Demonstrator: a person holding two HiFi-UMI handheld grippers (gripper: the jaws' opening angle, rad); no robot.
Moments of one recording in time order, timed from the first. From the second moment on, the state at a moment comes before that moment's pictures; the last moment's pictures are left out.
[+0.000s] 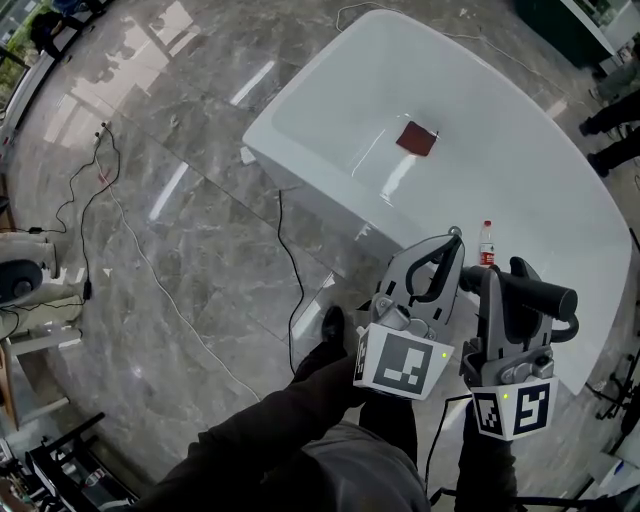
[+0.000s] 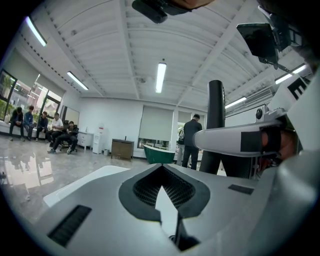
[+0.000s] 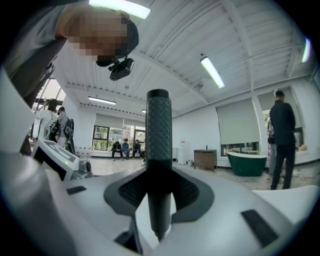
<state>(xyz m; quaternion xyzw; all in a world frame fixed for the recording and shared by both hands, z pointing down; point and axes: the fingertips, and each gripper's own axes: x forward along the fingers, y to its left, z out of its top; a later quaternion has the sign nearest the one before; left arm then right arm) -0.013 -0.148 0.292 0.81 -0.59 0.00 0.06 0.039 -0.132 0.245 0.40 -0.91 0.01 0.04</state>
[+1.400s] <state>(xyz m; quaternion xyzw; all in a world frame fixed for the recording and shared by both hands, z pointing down) -0.015 -0.153 0.349 0.81 -0.59 0.00 0.05 0.039 -0.142 0.322 0.42 -0.91 0.00 0.04</state>
